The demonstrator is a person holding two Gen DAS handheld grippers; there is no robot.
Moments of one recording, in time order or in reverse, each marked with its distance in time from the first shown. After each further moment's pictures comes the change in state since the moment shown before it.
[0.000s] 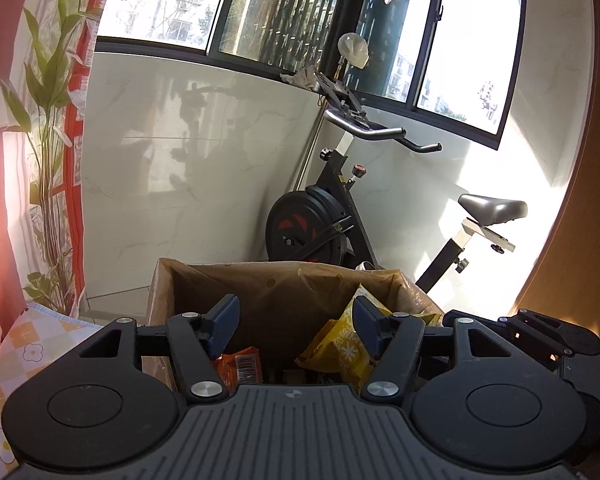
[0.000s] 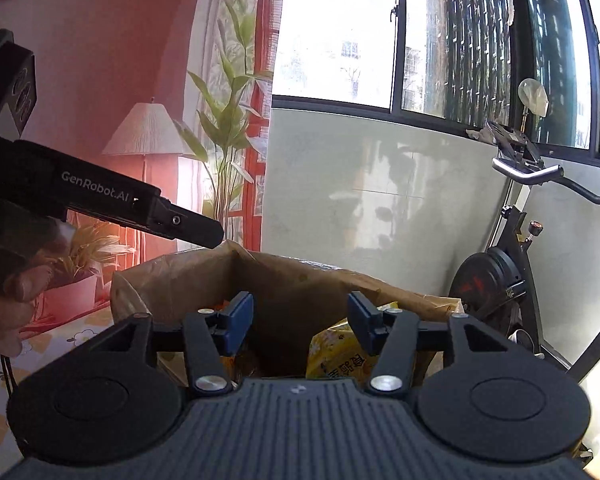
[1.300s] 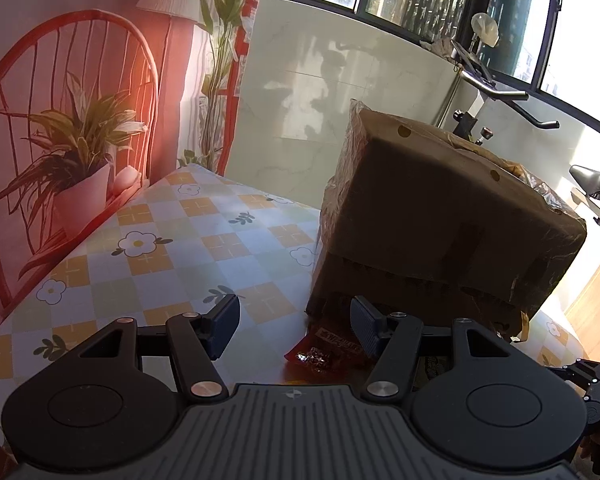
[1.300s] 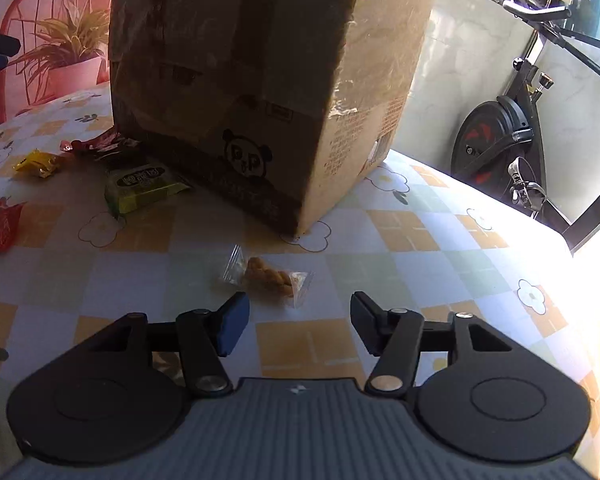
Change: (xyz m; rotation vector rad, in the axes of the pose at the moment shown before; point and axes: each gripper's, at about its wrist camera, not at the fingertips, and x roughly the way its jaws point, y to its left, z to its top) left arm -0.100 0.036 -0.159 -0.177 0.104 0.371; right arm -0.038 -0.048 -0.219 -0.101 0.442 0.027
